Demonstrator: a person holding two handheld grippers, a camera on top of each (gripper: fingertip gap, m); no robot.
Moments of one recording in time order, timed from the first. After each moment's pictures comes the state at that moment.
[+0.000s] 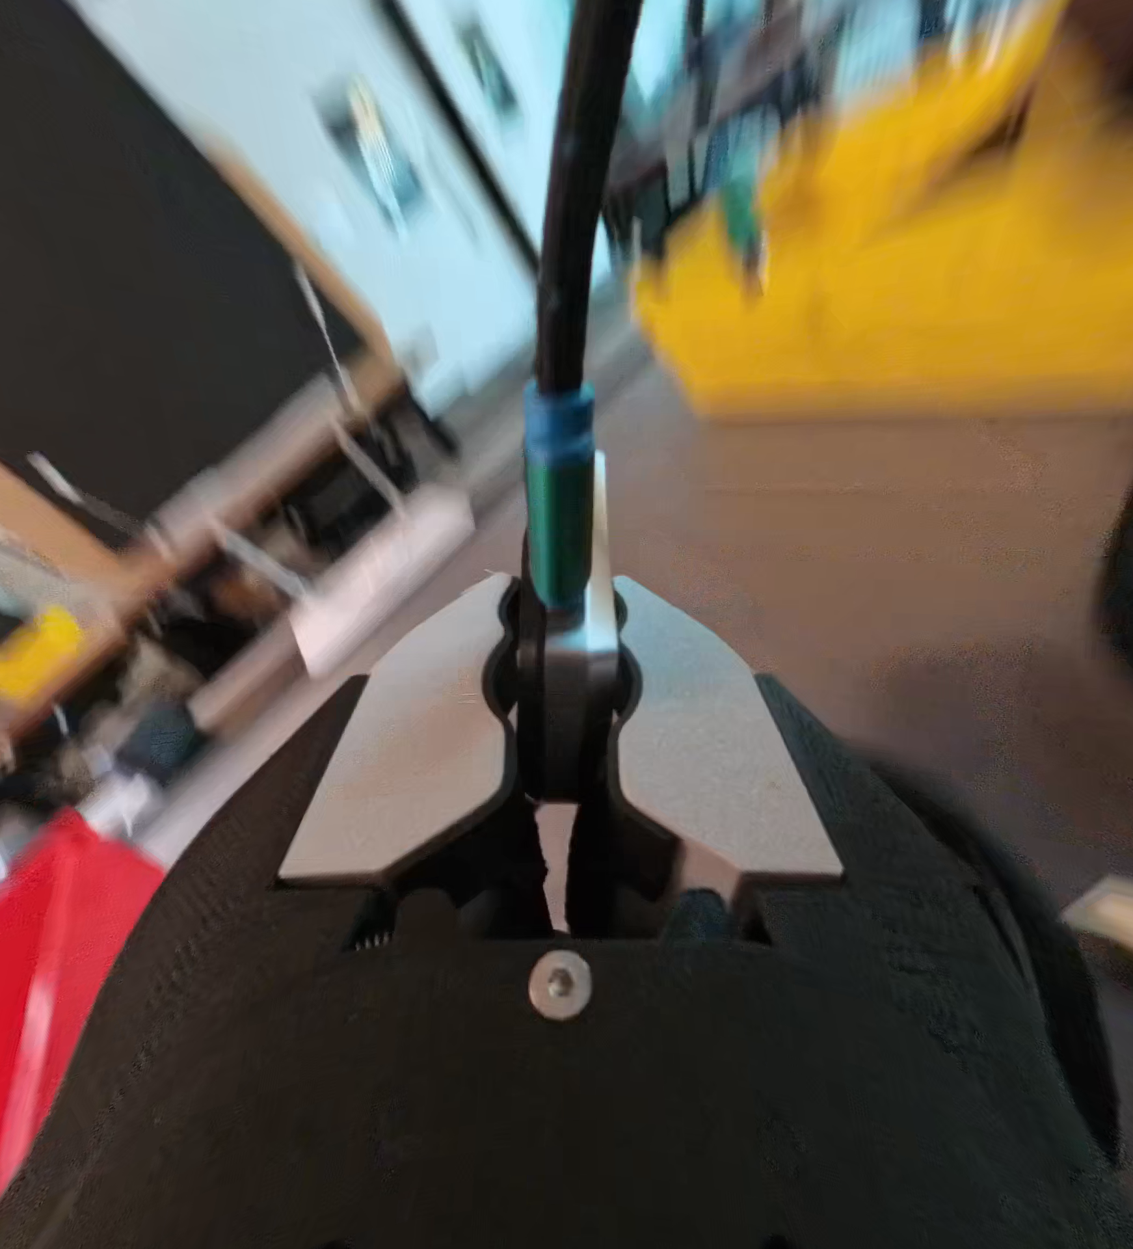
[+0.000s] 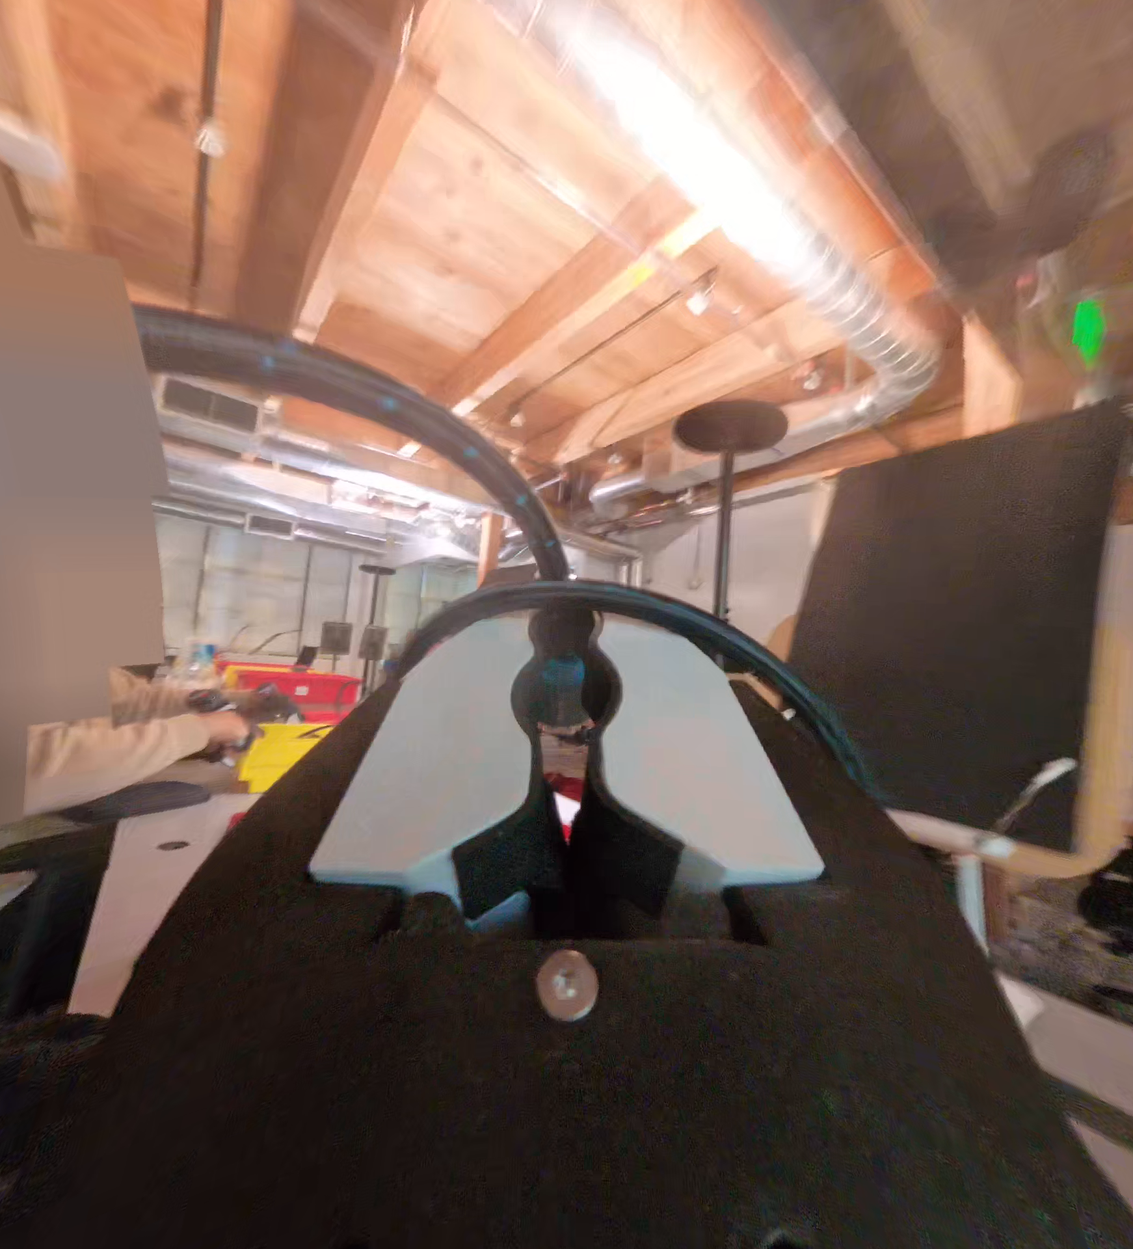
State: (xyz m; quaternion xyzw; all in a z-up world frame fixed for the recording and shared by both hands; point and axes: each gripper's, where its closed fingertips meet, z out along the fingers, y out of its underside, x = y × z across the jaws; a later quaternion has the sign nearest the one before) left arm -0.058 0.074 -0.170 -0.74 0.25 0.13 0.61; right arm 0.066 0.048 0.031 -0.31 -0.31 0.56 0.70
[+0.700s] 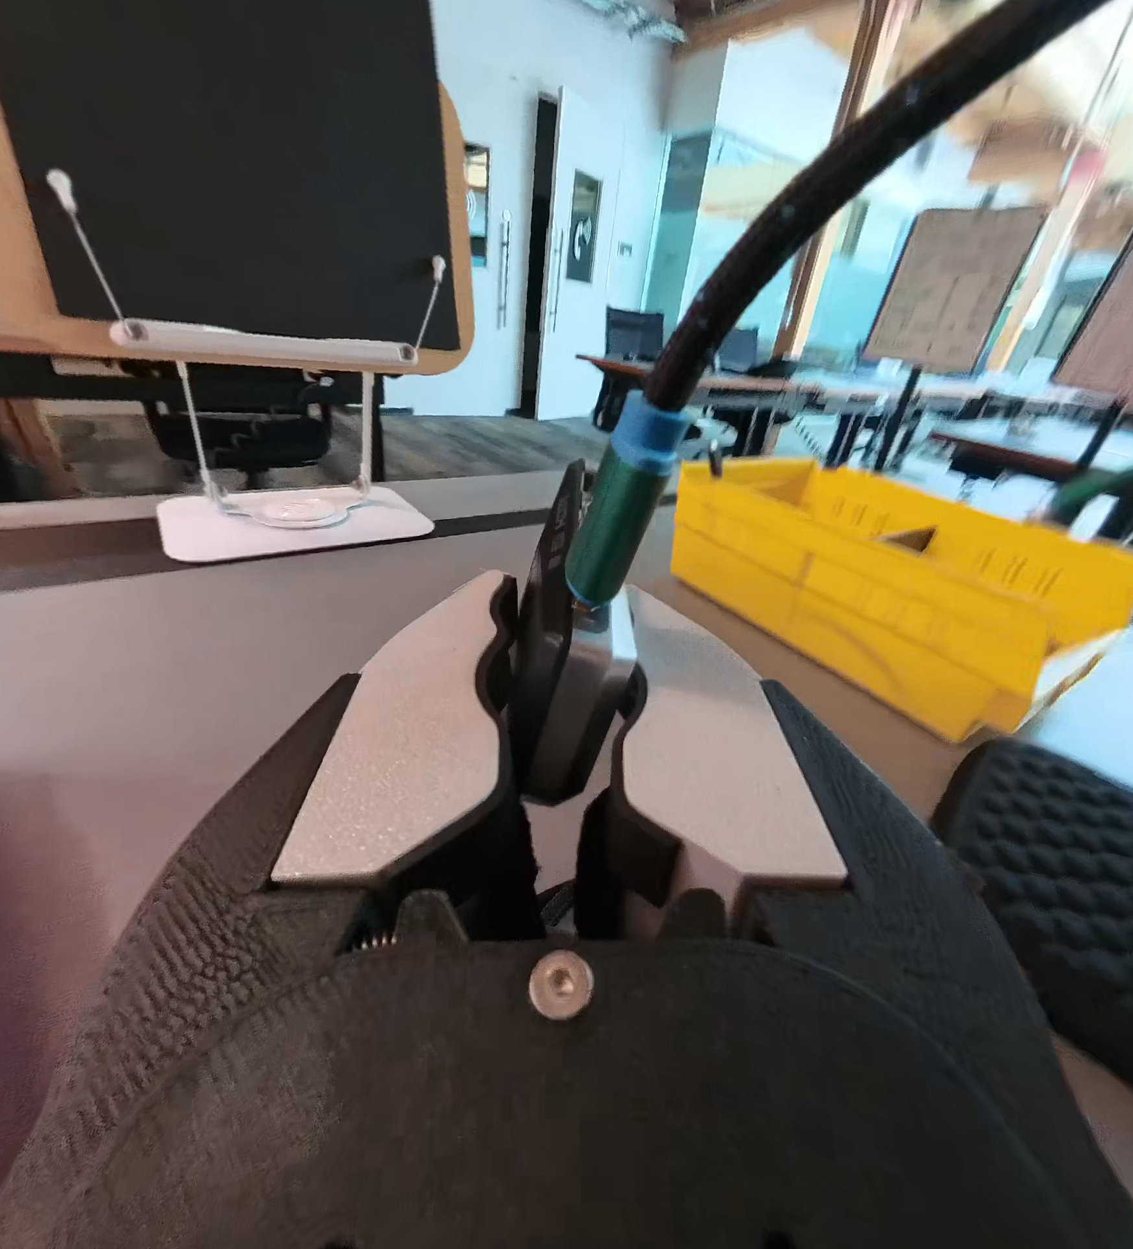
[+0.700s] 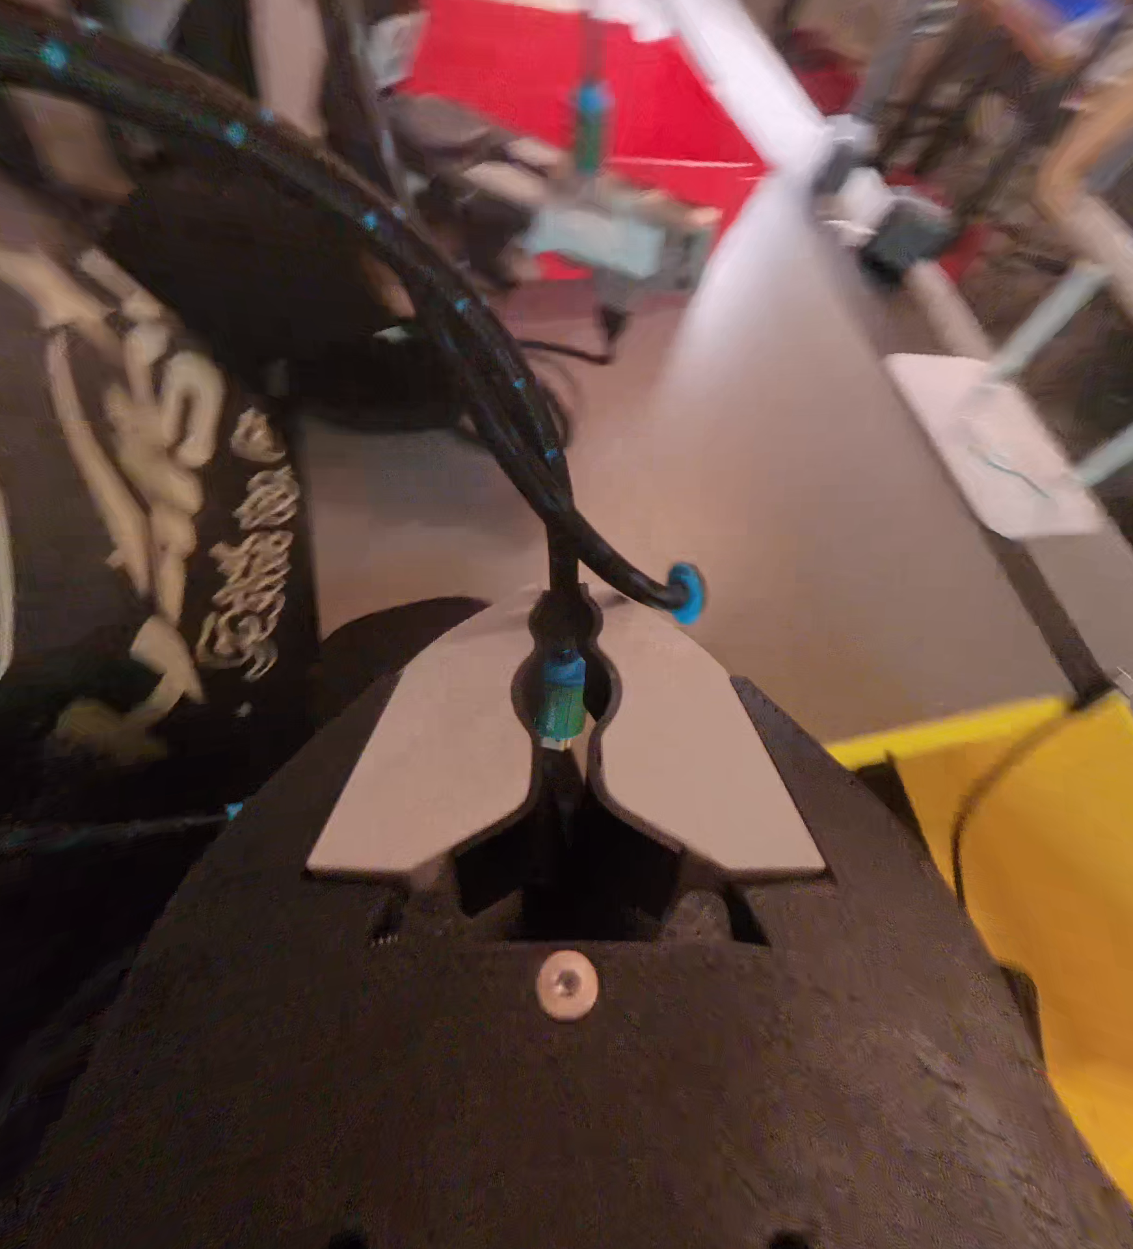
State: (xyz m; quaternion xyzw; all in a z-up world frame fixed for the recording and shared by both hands) left arm -0.101 0.063 -0.133 -0.69 0.01 -0.11 0.72; right arm 0.137 0.050 -0.100 -0.50 -0.72 0.31 0.38
